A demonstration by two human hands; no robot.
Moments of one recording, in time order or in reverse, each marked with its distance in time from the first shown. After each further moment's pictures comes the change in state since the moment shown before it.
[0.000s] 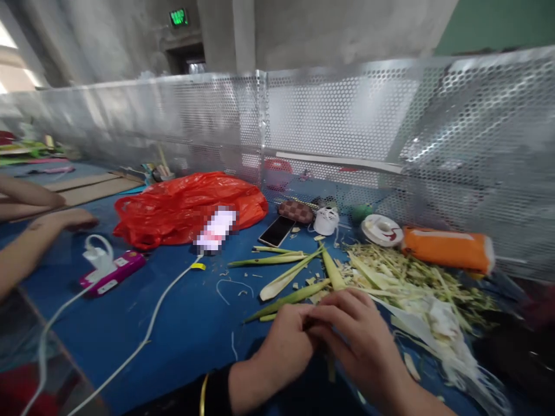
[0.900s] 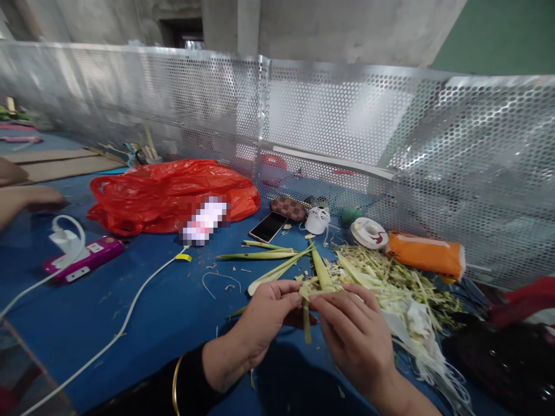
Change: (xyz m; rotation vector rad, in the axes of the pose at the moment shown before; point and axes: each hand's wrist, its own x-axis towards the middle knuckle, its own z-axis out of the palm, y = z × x) left_hand 0.008 0.019 -0.012 -0.393 0.055 -0.195; right_hand -0.003 0.004 -0.010 -0.257 0.087 -0.142
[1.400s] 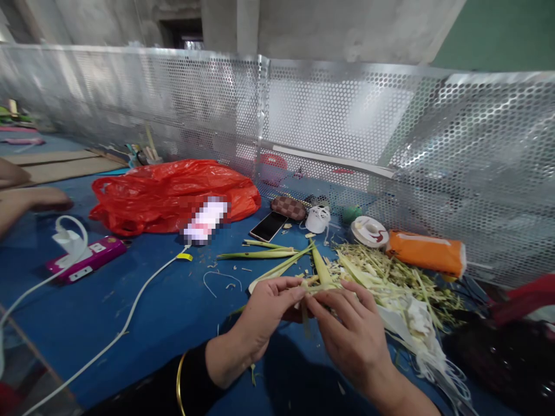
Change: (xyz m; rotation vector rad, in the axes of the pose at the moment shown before) left_hand 0.003 -0.004 -0.004 -0.009 0.071 0.032; right_hand 0.000 -0.002 0.006 -0.079 0.003 -0.060
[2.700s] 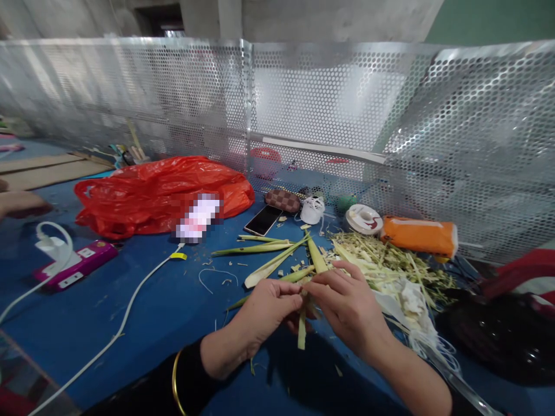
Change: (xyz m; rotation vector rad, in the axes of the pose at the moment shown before) left_hand 0.001 -0.003 -0.001 0.246 -0.156 -0.116; right_hand 0.006 0.019 -0.009 0.132 -0.141 0.084
